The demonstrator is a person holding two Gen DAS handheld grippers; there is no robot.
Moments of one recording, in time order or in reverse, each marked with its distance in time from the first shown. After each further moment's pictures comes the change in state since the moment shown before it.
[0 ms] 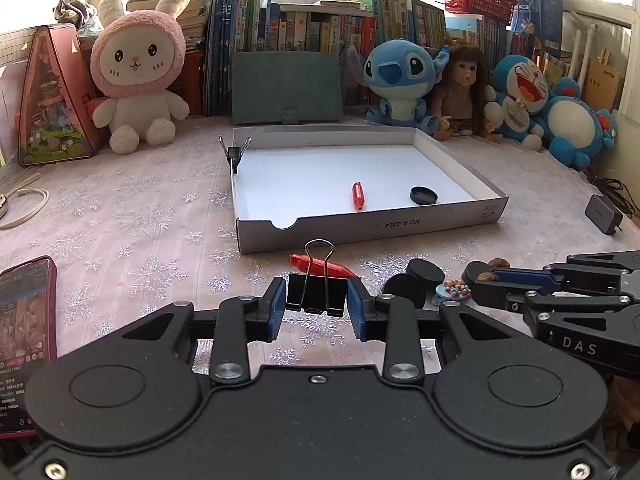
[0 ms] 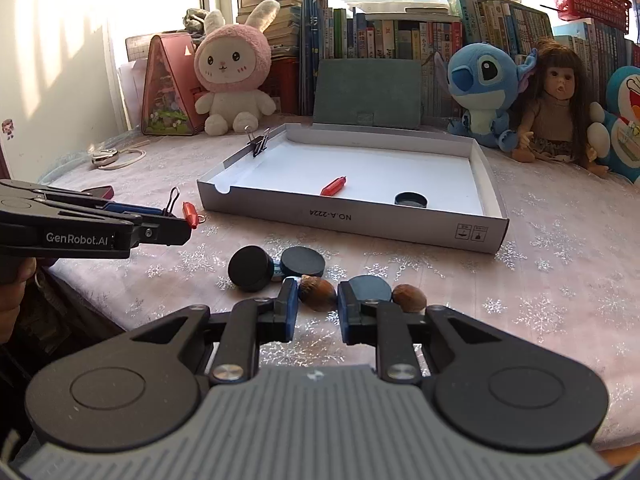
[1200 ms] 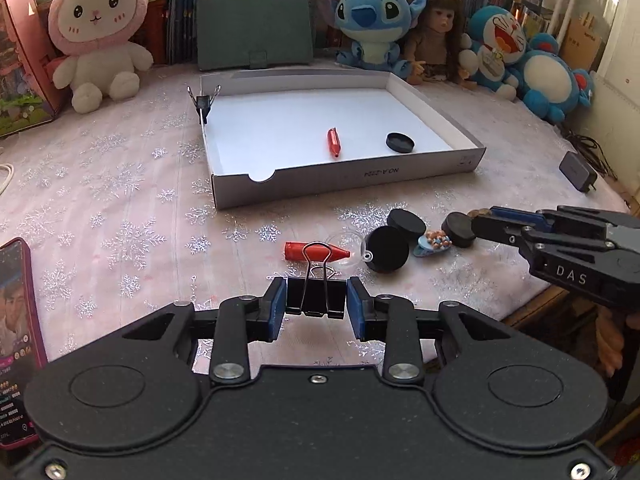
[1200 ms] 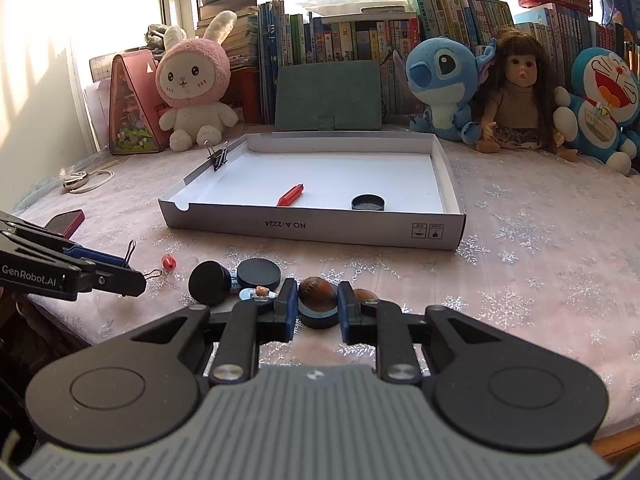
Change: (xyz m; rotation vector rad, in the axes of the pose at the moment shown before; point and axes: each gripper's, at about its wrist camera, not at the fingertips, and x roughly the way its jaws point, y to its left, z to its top) left arm 0.005 0.009 0.008 0.035 0.194 -0.130; right arm -0.003 -0.019 0.003 0.072 -0.010 -0.063
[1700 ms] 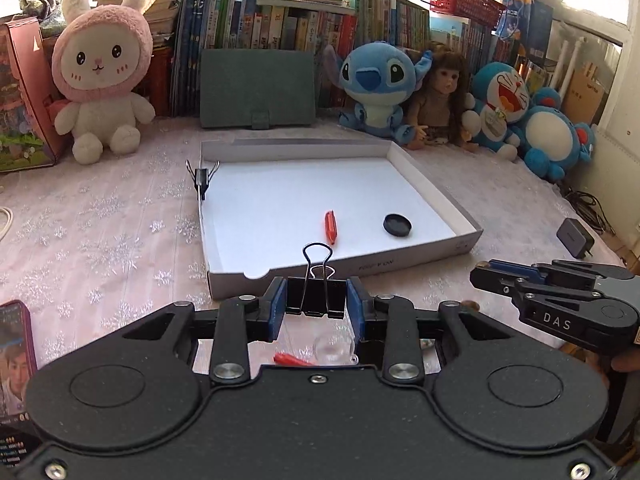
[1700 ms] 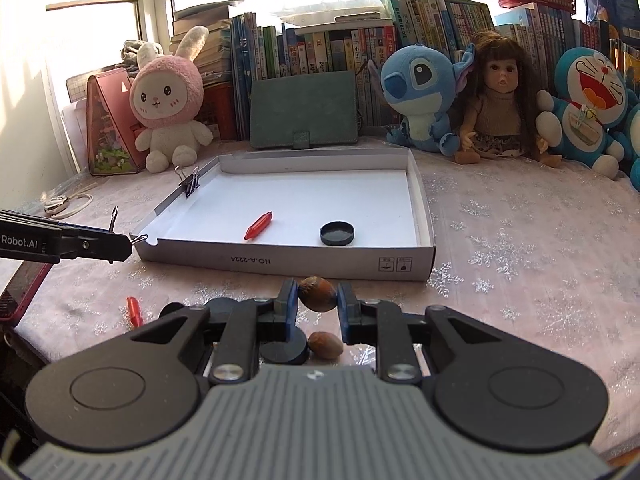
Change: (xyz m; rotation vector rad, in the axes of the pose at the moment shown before) left arm -0.006 -0.002 0.052 -0.057 -0.143 0.007; right arm 0.008 -0.025 0.031 0.045 -0.010 -0.038
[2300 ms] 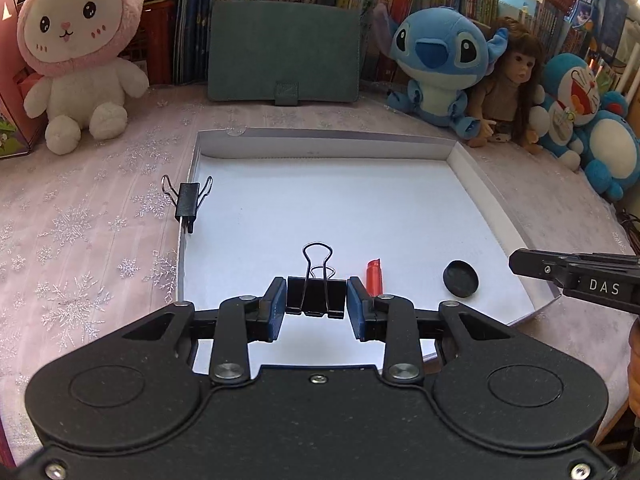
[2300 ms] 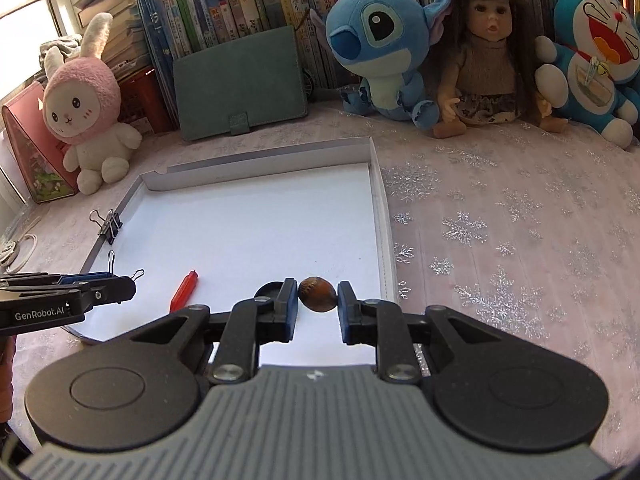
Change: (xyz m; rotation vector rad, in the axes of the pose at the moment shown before) left arm 0.125 0.016 0.068 -0.079 0.158 0.084; right arm 0.096 -0.046 0.081 0.133 0.231 -0.053
